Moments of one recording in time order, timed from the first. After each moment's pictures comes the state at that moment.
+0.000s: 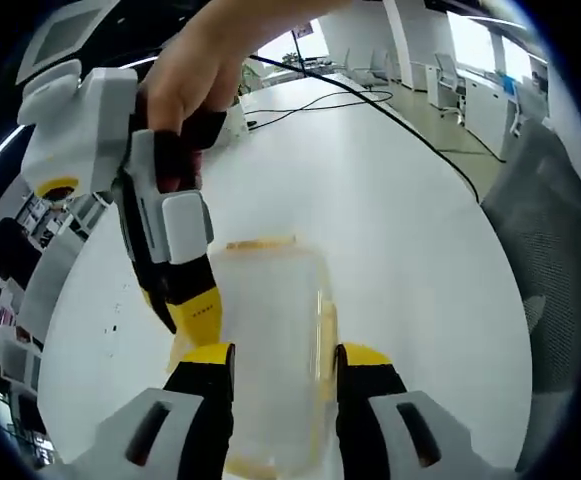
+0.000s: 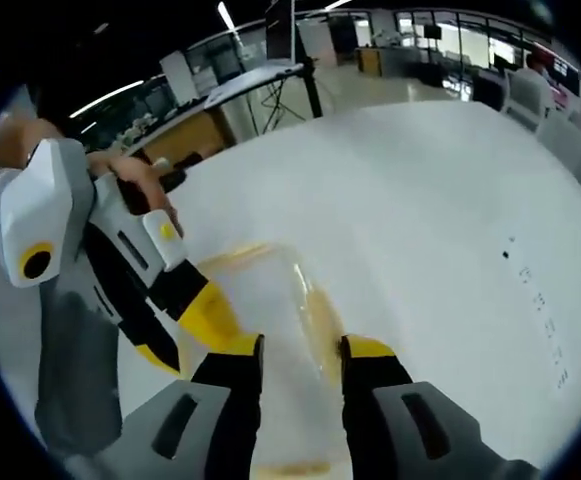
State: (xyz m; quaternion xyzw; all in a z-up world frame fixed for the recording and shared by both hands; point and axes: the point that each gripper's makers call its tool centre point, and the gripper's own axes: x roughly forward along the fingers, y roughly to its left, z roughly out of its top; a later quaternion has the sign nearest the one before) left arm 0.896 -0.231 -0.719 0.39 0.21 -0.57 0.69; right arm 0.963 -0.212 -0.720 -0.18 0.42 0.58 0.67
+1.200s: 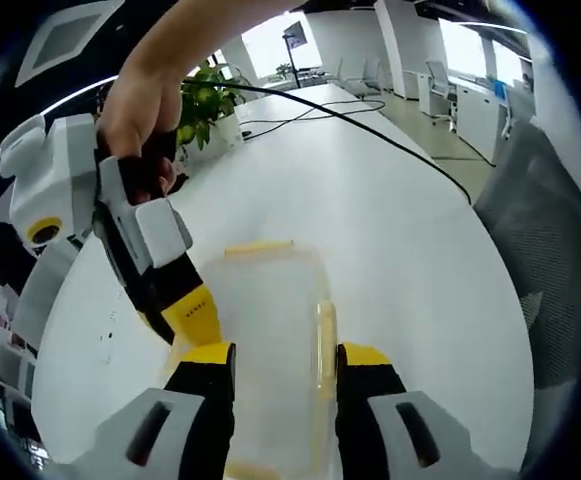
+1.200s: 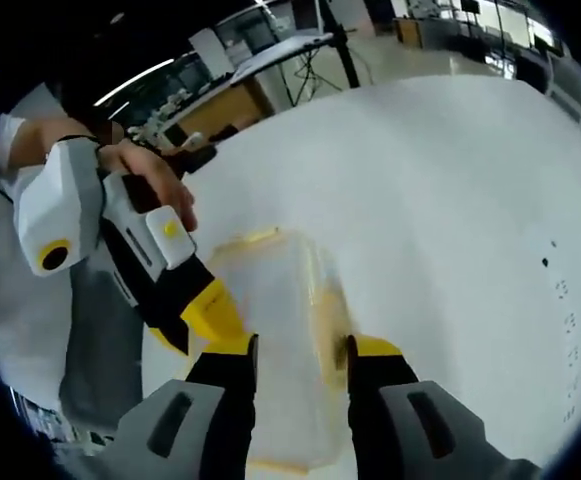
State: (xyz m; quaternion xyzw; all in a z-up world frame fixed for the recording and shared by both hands) left arm 0.897 -0.231 -0.717 0.37 0.20 -0.59 0.69; right arm 0.951 -0.209 -0.724 -0.19 0.47 0.63 0.59
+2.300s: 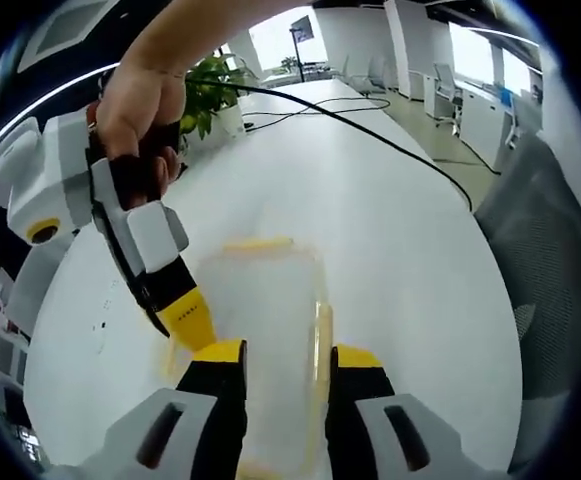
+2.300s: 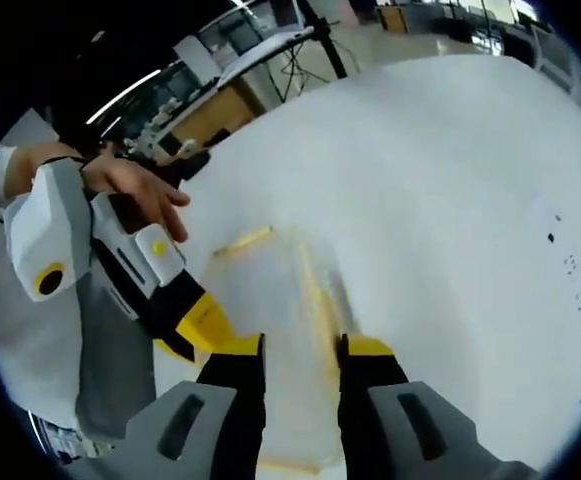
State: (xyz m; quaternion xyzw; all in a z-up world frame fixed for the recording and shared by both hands) left arm 0.891 -0.231 -0.714 0.36 0.23 -0.59 0.69; right arm 0.945 -0.207 -0.724 -0.16 0.50 0.61 0.59
